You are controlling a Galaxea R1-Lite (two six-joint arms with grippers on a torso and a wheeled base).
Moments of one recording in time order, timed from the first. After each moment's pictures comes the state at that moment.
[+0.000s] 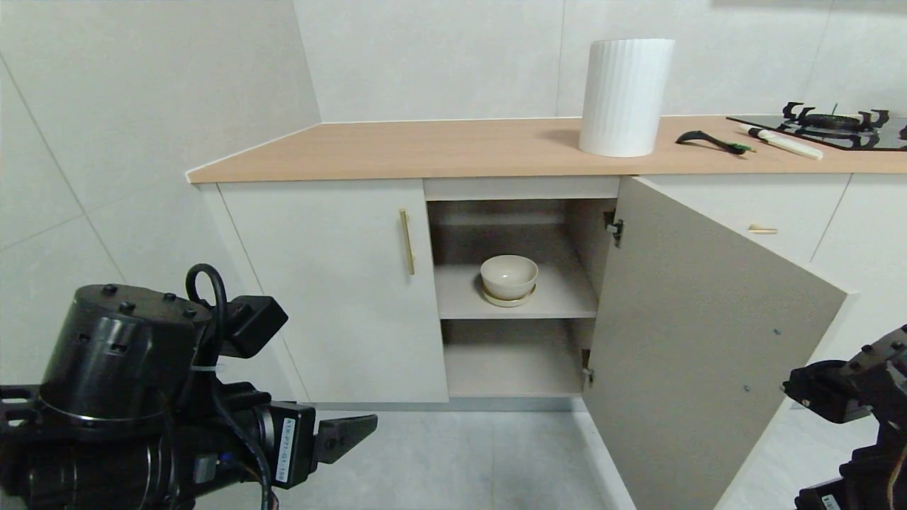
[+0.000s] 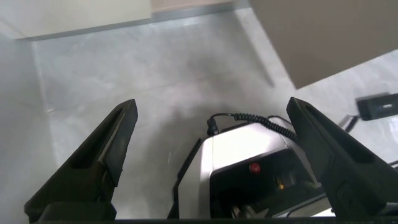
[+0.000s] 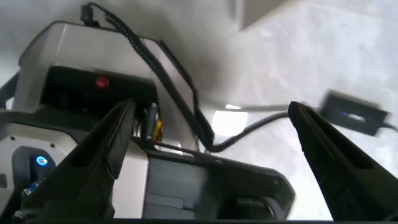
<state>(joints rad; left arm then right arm) -0.58 1.35 -0.66 0.02 0.10 -0.34 0.57 1.31 -0.72 0.56 -0.16 0.34</state>
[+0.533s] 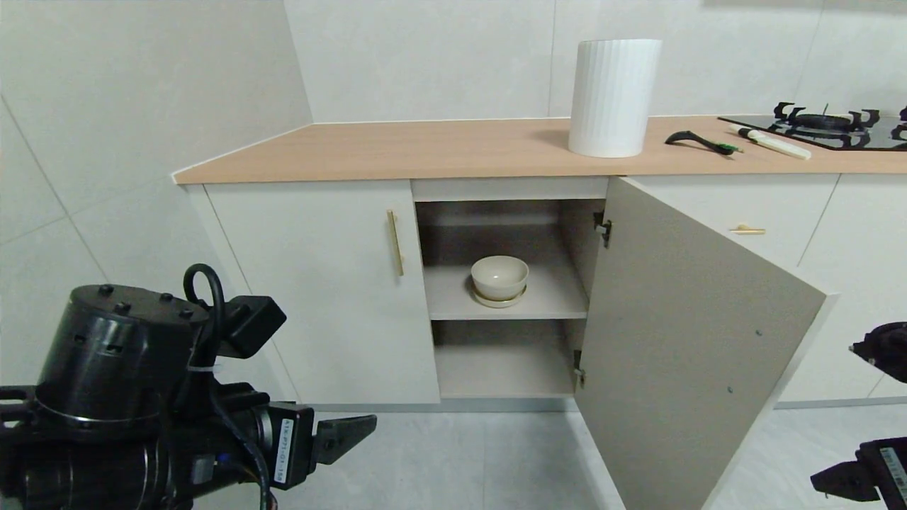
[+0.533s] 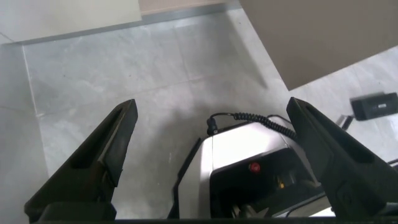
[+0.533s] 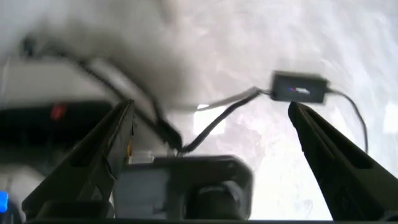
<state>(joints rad) -0.58 1.35 -0.66 0.02 0.10 -0.34 0.32 1.27 -0.82 0.68 -0.30 0.28</state>
